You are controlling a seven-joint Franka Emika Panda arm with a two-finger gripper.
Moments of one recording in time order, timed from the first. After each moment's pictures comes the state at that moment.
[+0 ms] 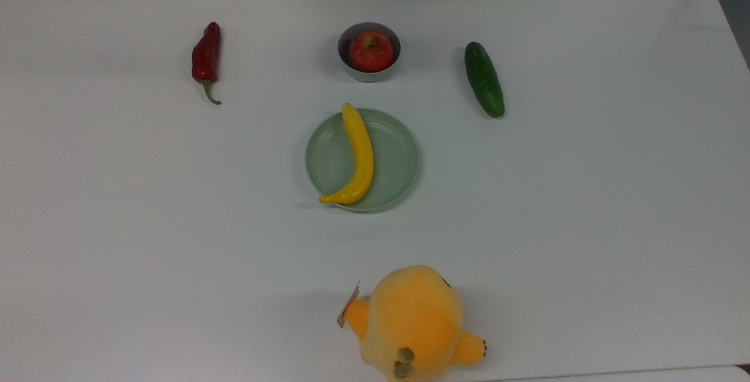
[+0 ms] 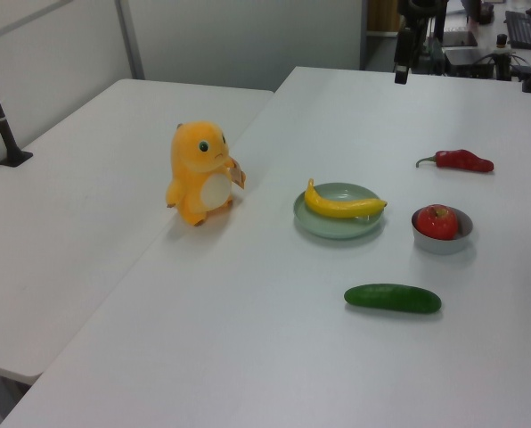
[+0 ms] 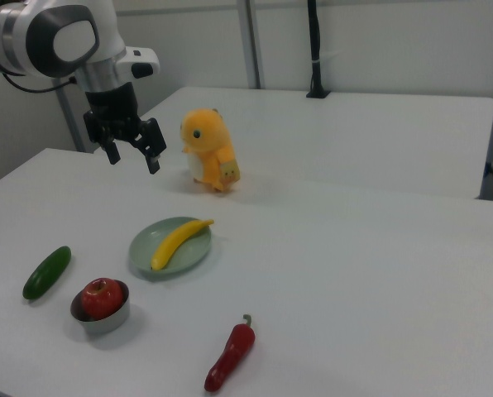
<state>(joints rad) 0.04 -0.02 0.01 -1.69 0.03 1.75 0.01</state>
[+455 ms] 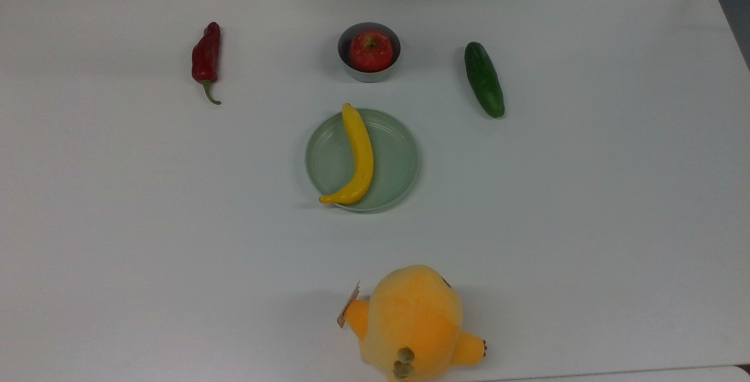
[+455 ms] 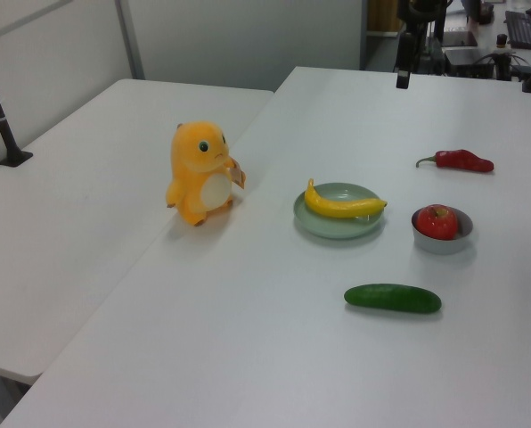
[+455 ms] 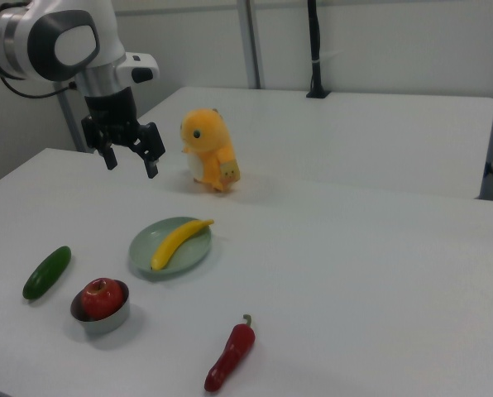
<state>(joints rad) 0.05 -0.02 0.01 -1.70 0.04 1.74 -0.02</state>
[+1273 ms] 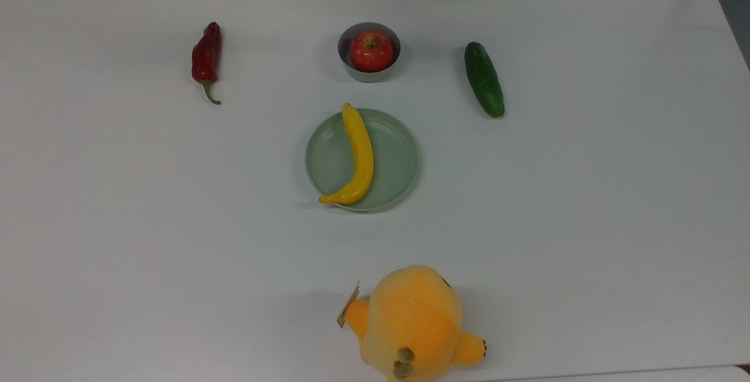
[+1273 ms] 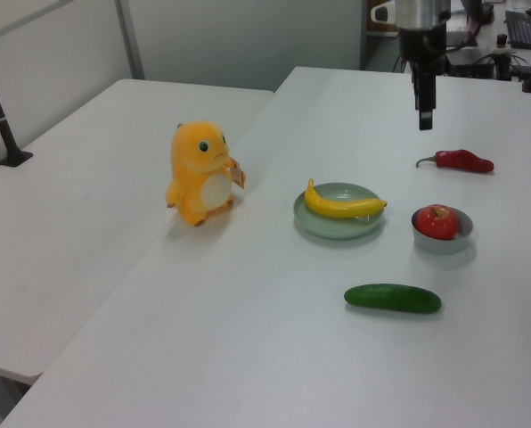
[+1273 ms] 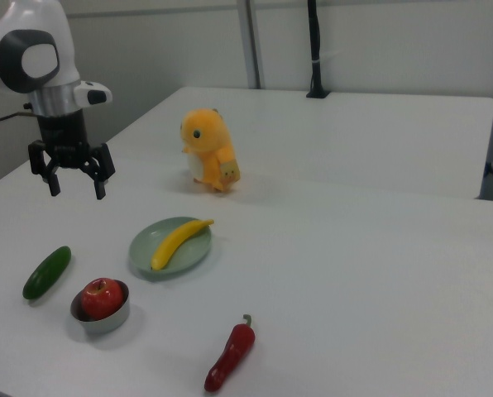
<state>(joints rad) 0.07 -0.02 0.16 -1.76 0.04 1.63 -0.10</state>
